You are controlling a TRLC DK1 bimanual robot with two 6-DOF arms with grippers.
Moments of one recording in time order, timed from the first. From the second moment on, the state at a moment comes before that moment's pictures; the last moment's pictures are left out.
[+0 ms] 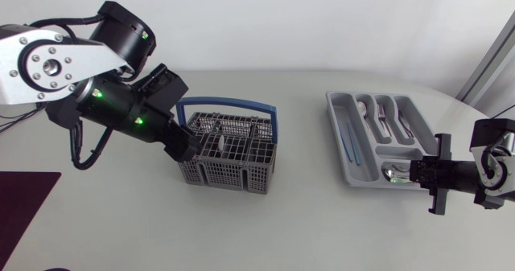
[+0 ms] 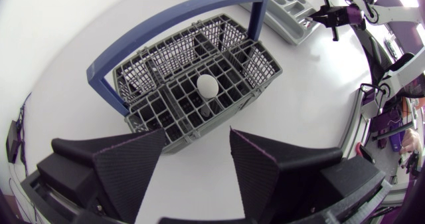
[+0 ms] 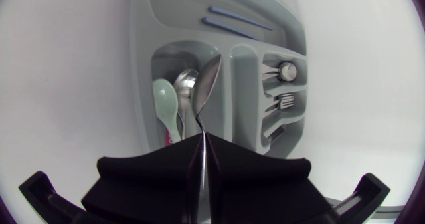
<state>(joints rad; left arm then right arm) -0.44 1.42 1.14 -0.76 0.16 0.26 -0.38 1.56 0.54 0.15 -0.19 -1.73</state>
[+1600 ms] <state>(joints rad) -0.16 1.53 0.98 -0.54 0.20 0.35 0.66 1.55 1.08 -0.52 -0.13 -0.26</state>
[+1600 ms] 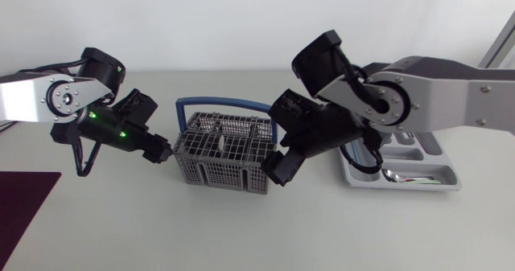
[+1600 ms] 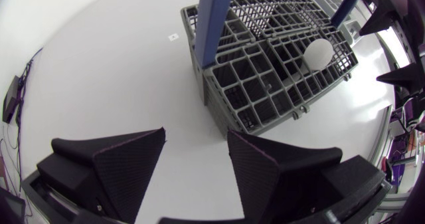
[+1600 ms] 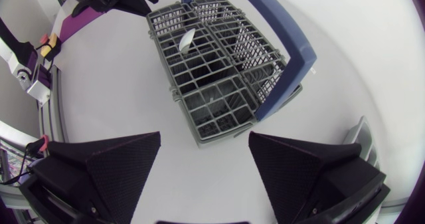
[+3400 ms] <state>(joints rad) -0.22 1.32 0.90 -0.56 0.37 0.45 0.67 1.86 1.40 -0.48 -0.28 0.23</state>
